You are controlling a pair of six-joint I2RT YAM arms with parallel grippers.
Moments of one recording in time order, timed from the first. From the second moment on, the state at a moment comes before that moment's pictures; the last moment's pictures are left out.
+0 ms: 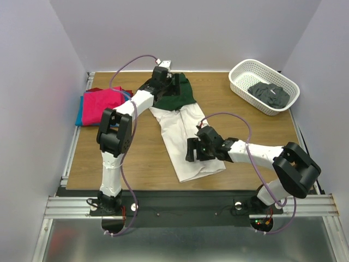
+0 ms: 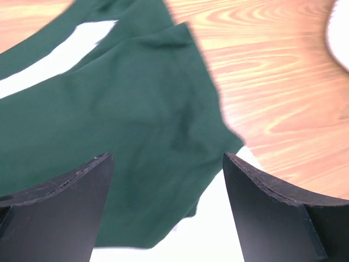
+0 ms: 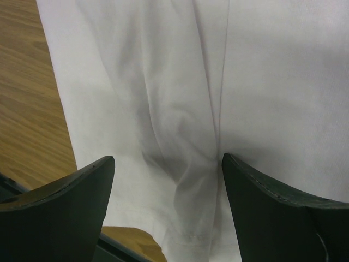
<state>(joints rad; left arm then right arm) -0.43 2.13 1.74 -0.13 0.01 -0.32 0.79 1.49 0.74 -0.17 -0.01 0.65</state>
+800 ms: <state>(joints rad) -0.36 2.27 1.72 -0.14 -0.05 -0.33 0.98 1.53 0.80 -0.31 0.25 0.65</state>
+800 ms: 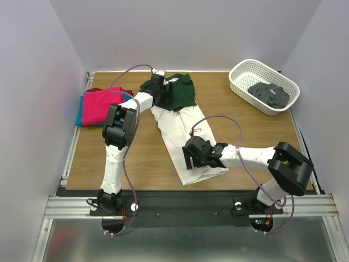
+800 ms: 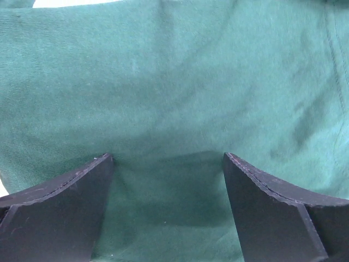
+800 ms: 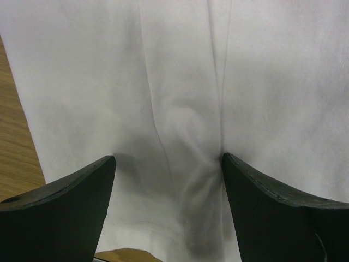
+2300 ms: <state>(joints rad) -0.41 2.07 1.89 -0.14 0.14 -0.24 1.04 1.48 0.89 -0.26 0.14 0.66</state>
